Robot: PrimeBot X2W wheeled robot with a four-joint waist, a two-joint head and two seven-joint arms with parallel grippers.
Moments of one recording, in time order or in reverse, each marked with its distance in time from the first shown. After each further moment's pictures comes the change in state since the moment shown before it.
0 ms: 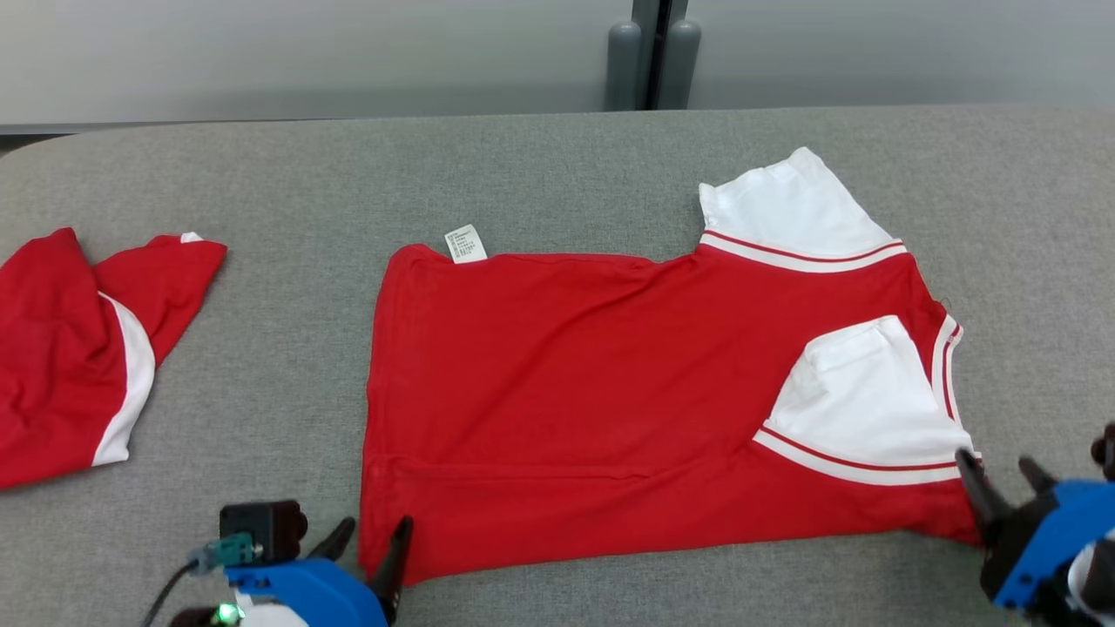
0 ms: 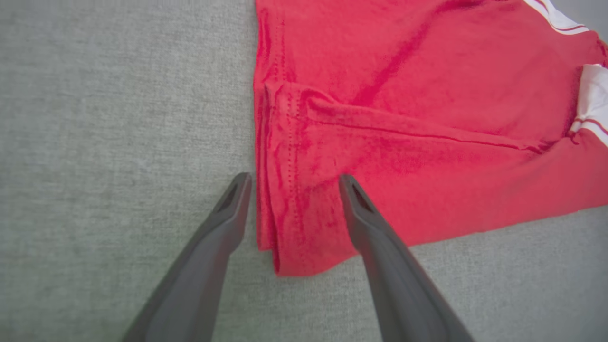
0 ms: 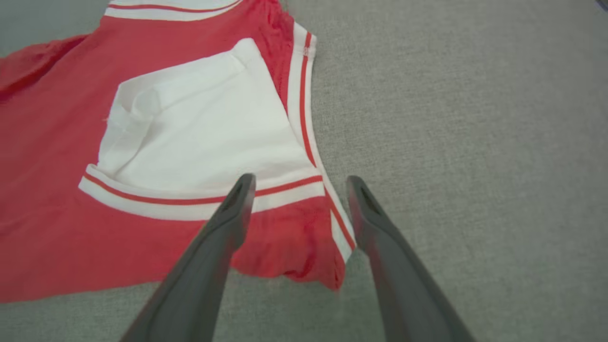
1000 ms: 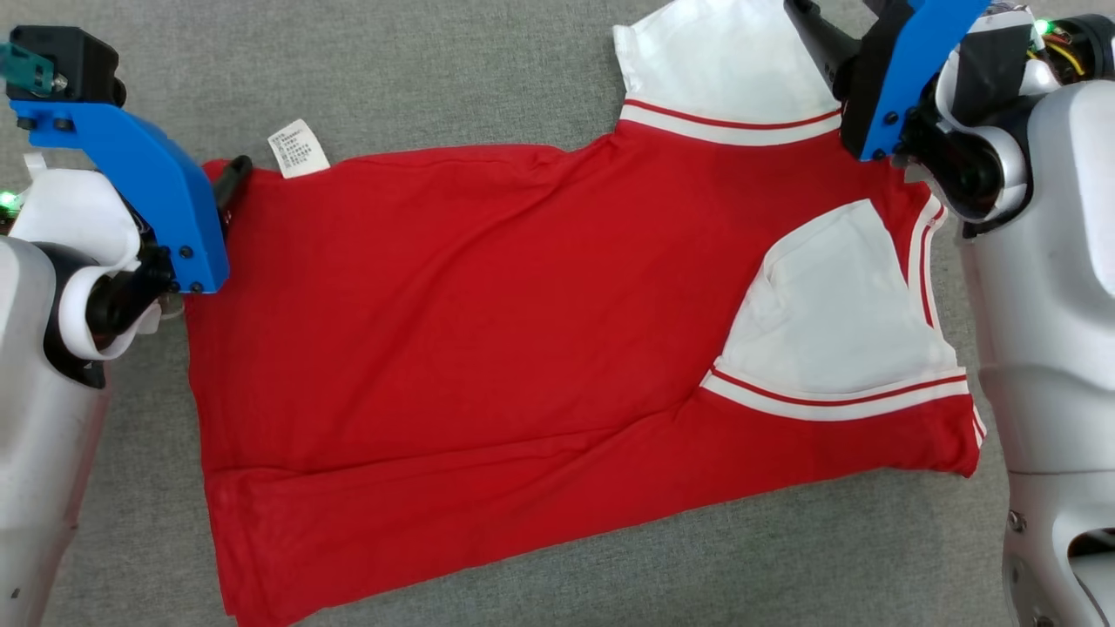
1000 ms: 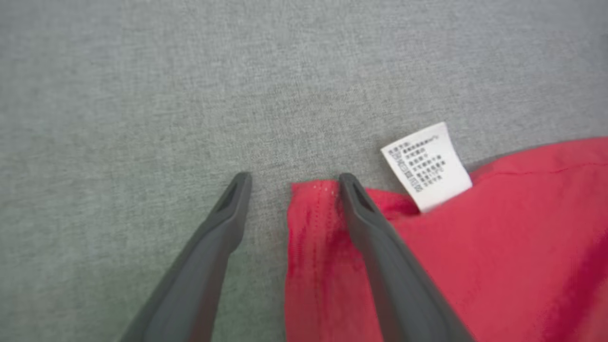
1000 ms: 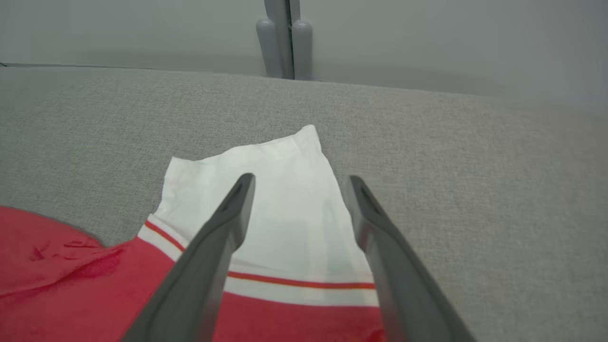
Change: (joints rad) left arm -0.824 0.156 0.027 0.300 -0.009 -0.112 0.476; right arm -1.039 -0.077 0.399 0.563 0.038 0.000 0.027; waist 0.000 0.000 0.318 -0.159
